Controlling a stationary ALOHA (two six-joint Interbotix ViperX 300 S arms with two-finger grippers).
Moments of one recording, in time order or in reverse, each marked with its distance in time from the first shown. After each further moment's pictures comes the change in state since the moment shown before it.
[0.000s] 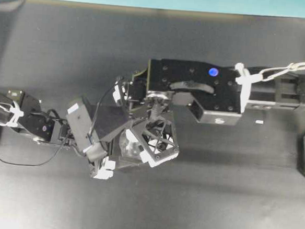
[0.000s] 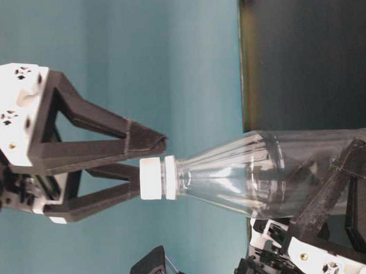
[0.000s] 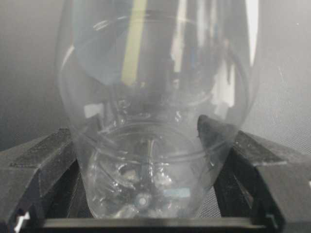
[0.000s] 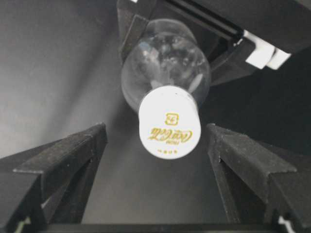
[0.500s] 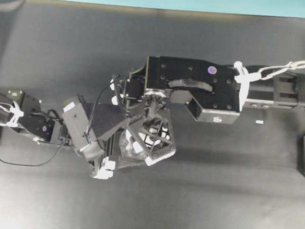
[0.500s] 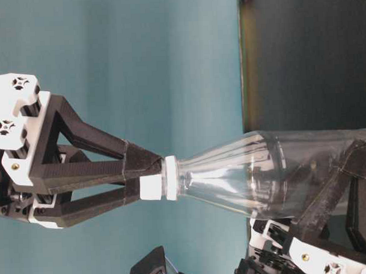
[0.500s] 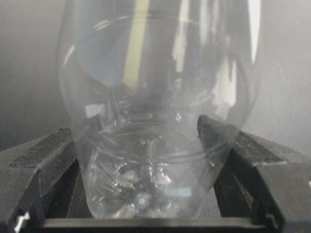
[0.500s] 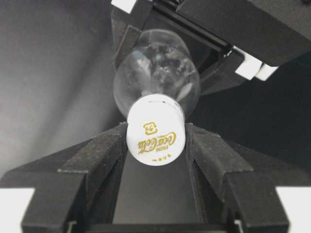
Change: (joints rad) left arm 0.000 0.002 0.002 0.000 0.000 0.005; right arm -0.002 0.037 -0.038 -0.002 0.034 -0.040
